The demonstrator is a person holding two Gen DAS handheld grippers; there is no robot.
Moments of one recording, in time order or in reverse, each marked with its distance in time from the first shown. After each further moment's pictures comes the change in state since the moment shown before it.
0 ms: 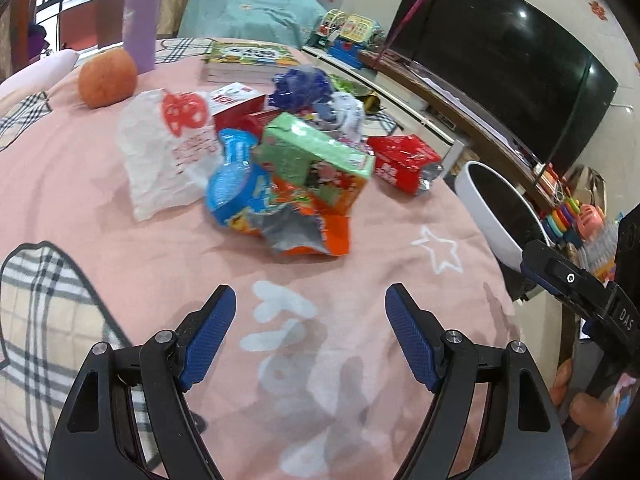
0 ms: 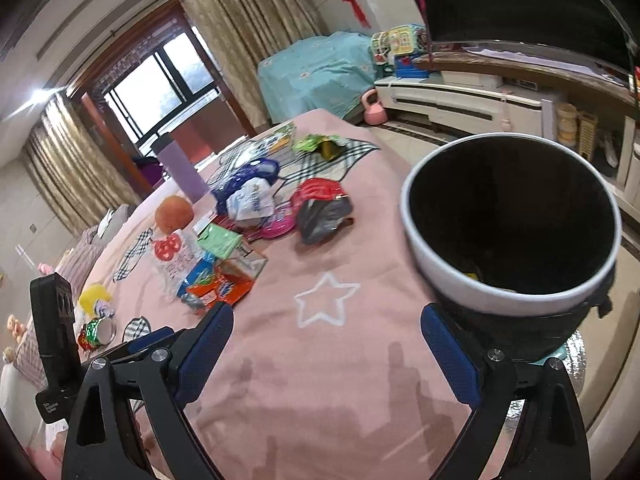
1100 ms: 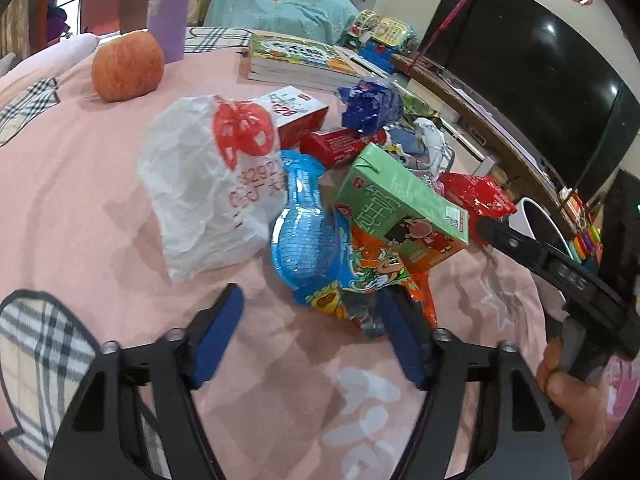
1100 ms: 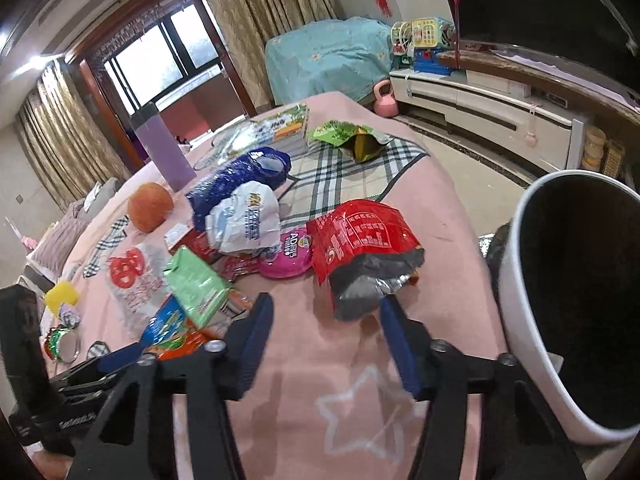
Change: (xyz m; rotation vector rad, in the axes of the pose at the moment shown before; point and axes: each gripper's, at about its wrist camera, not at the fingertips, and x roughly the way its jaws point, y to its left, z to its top) left arm 0.040 0.045 0.039 -0.059 0.012 0.044; right arm 0.106 0.027 0.045 -0.081 0.064 -0.047
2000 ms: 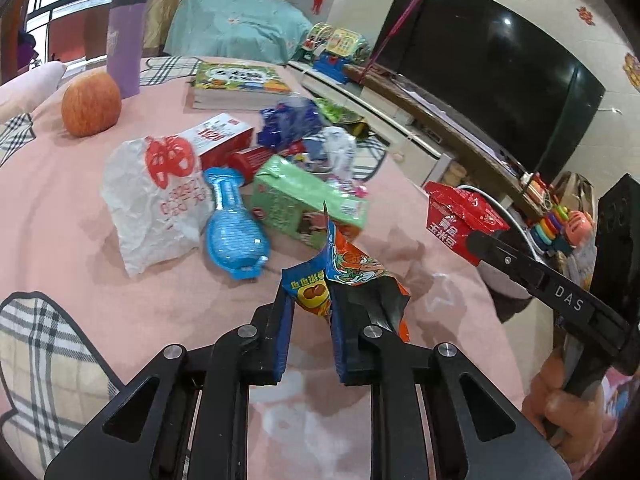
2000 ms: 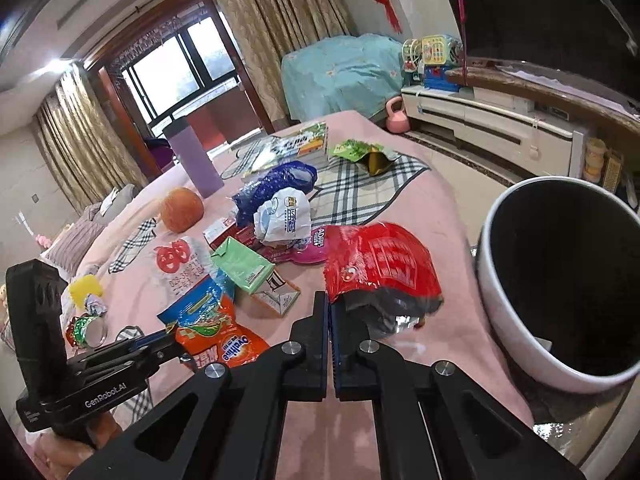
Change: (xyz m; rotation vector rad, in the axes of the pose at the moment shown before) left arm -0.040 -0.042 -0.014 0.092 -0.061 -0.109; right arm -0.074 0.007 -0.025 -0.016 -0.083 0.046
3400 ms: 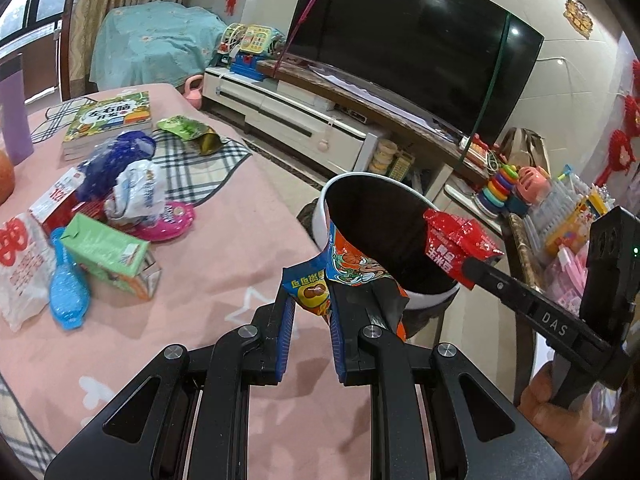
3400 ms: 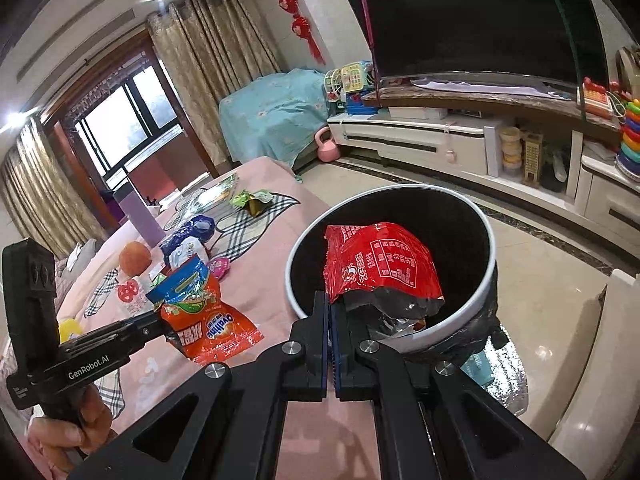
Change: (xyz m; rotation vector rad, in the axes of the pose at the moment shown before) left arm 0.030 -0.134 0.023 0.184 0.025 -0.154; right arm -0.091 -0.106 -0.015 0.149 -0.106 -0.155
